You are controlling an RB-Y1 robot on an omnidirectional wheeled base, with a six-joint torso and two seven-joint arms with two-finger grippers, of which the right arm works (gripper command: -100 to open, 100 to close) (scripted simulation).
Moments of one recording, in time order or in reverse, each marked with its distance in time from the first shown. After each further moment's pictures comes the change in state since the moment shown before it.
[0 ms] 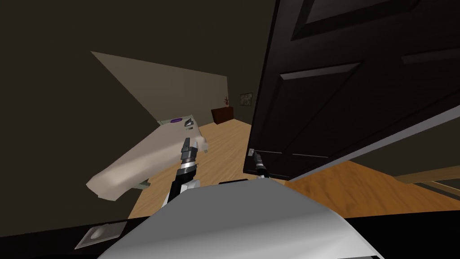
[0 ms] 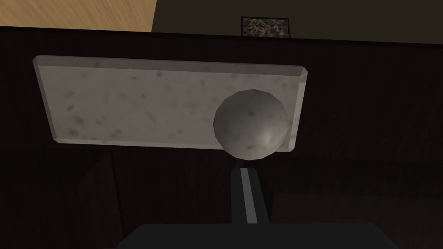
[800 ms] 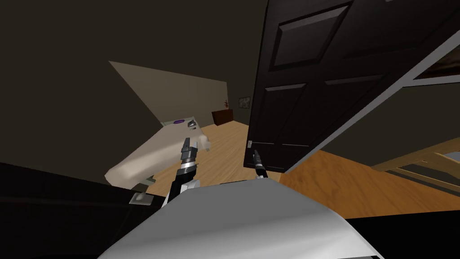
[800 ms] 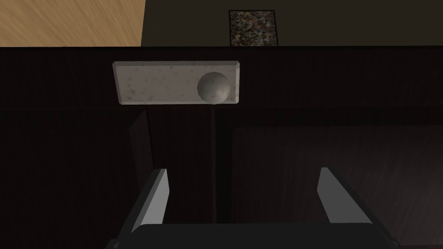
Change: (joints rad) arm 0.012 0.023 0.004 -0.018 -0.010 0.009 -0.005
